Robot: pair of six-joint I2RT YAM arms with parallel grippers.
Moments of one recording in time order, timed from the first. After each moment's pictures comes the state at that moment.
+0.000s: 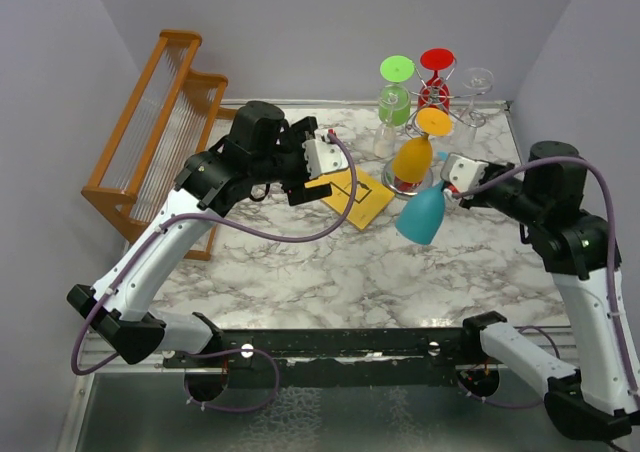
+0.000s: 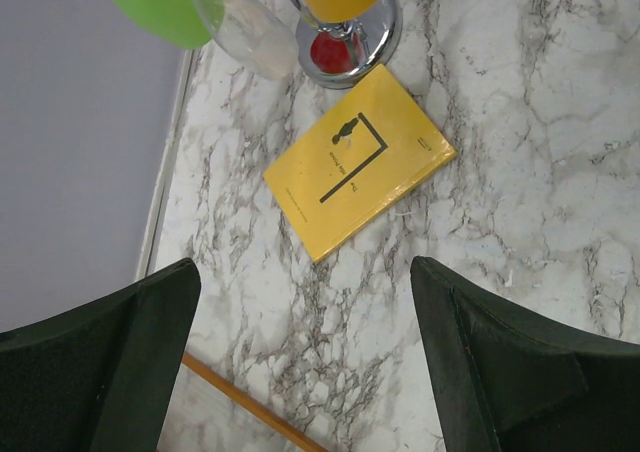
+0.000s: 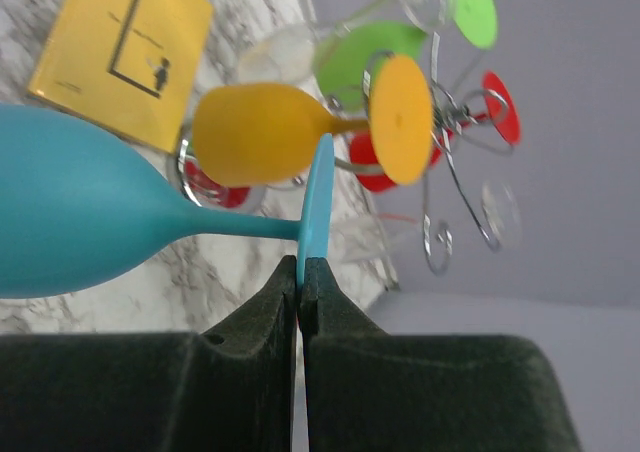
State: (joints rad) left arm -0.67 1.33 1.61 -0.83 0.34 0.74; right arm 0.28 0.93 1.37 -0.87 -0.34 -1.07
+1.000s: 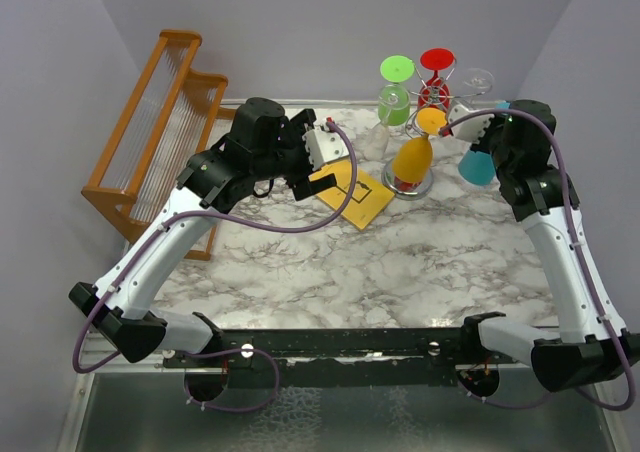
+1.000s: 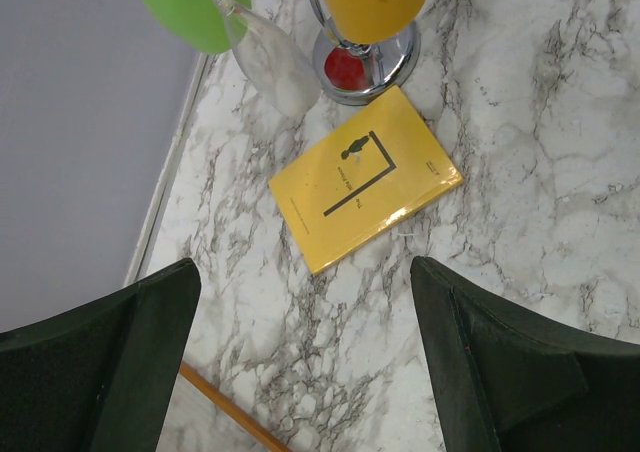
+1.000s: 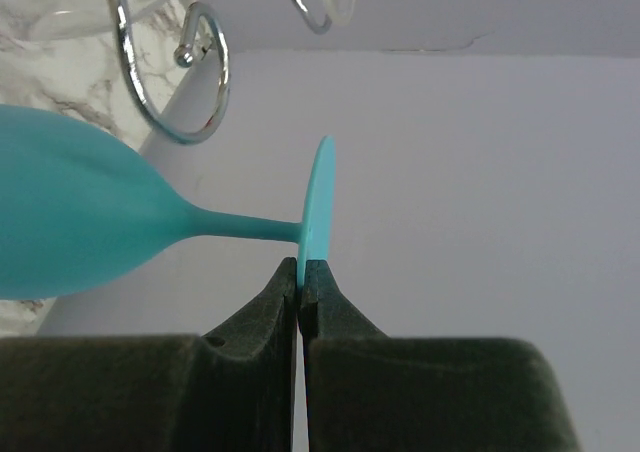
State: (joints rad) left arm -0.67 1.34 1.61 -0.75 0.30 0.64; right arm 0.16 1.13 1.35 -0.55 0.35 -1.29
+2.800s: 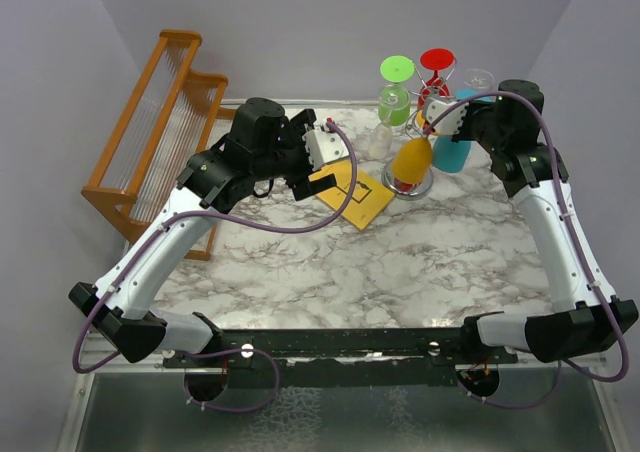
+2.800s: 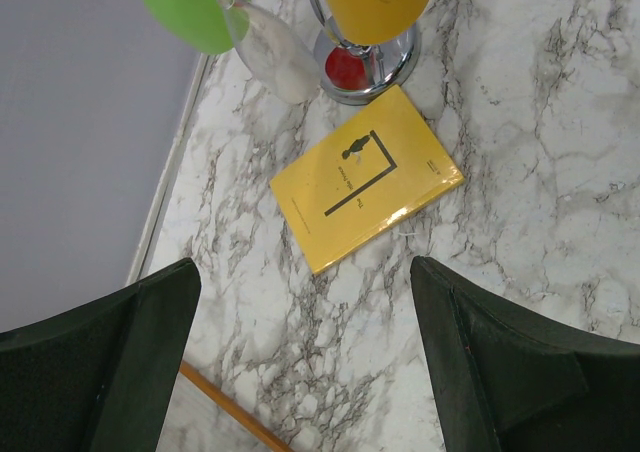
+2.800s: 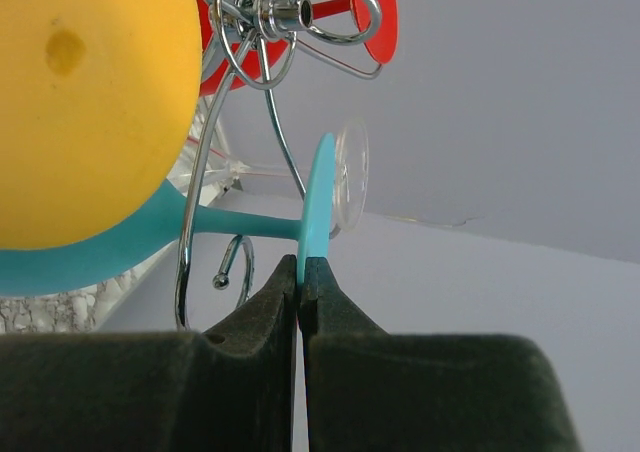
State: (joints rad) left arm -0.67 1.34 1.61 -0.76 0.30 0.64; right arm 0.16 1.30 1.47 -0.53 0.01 -1.40
